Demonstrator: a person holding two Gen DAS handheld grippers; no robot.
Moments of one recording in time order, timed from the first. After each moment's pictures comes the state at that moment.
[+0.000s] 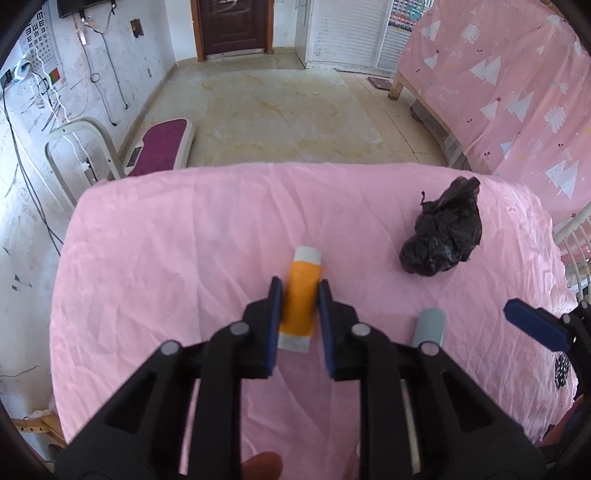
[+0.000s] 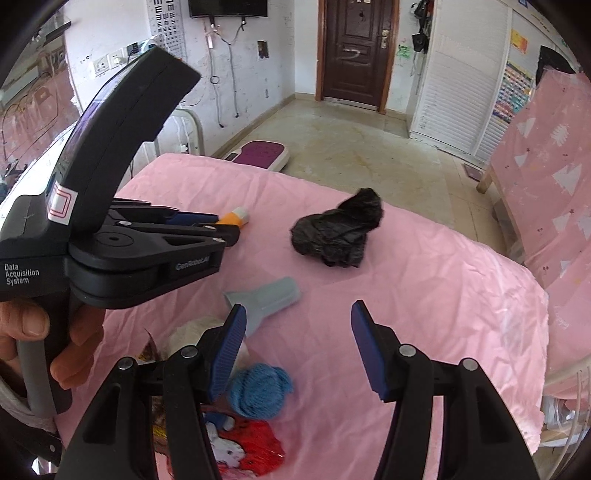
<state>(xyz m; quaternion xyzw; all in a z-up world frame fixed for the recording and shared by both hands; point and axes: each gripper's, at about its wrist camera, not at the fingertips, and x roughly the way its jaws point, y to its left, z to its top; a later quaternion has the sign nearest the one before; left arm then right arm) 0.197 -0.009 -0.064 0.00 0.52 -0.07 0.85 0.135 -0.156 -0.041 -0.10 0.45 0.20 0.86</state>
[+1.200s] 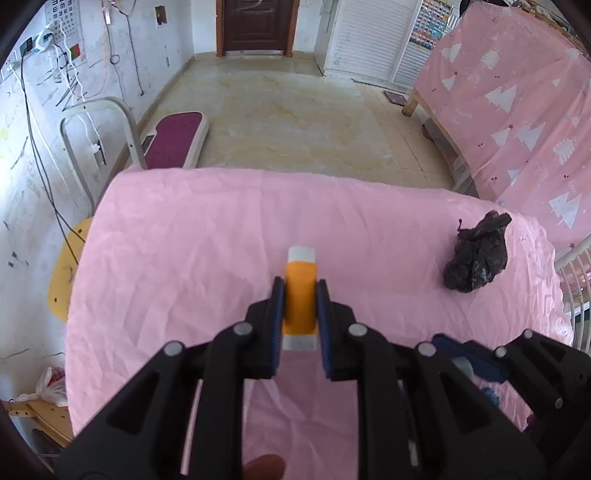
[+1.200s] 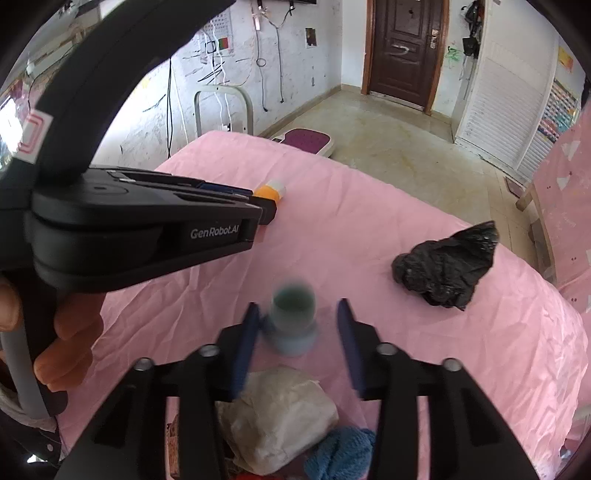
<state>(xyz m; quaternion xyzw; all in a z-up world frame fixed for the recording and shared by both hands) 0.199 0.041 -0.060 -0.05 0.51 -0.04 0.86 0.154 -0.095 -0.067 -0.13 0.47 0.27 0.83</state>
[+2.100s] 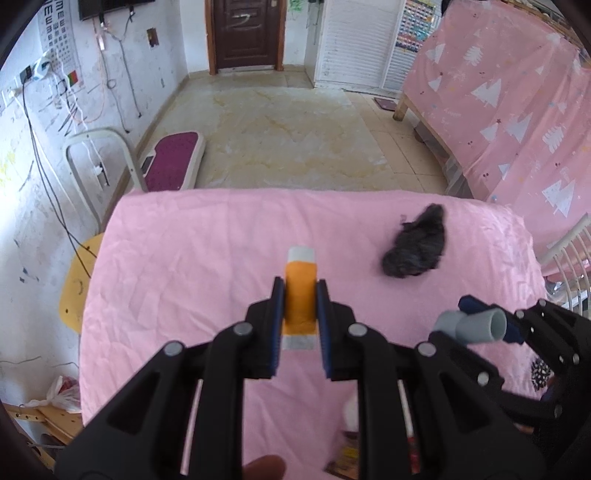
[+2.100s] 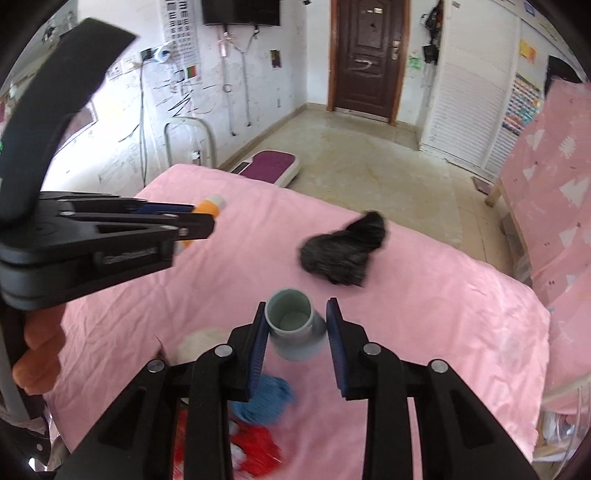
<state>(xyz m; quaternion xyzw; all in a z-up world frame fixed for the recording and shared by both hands) 0.167 -0.001 -0.019 -0.02 0.49 -0.05 0.87 0.135 -0.169 -0.029 -0.10 0.43 0.21 0.87</state>
